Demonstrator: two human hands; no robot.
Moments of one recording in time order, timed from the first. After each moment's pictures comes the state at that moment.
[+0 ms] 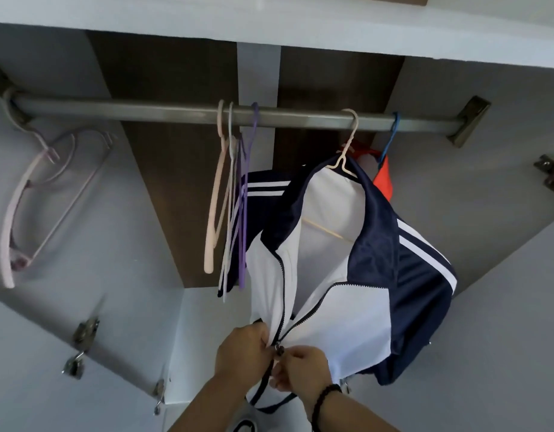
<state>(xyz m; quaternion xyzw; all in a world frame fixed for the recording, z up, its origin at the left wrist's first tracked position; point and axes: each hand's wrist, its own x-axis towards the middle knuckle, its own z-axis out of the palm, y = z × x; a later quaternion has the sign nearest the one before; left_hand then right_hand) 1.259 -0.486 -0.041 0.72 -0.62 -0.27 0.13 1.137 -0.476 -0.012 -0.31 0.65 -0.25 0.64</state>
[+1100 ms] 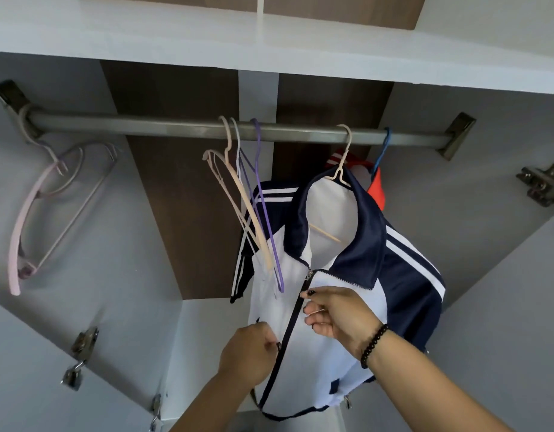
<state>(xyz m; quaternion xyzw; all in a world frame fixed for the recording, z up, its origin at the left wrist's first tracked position) 1.256 -0.492 -0.027 0.70 -0.62 -0.31 0.17 1.098 -0.533 0.083 -0.36 0.60 -0.29 0.65</state>
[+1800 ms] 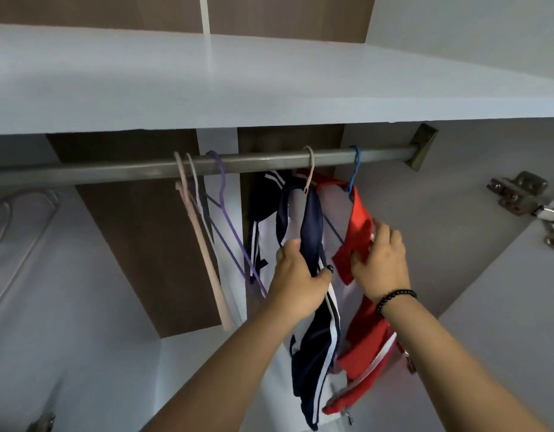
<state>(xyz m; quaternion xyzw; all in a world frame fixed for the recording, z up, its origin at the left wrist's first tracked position) 1.187 -0.617 0.096 0.57 -0.64 -0.38 0.35 1.031 -0.632 0.102 -0.60 0.72 -0.35 0.05</state>
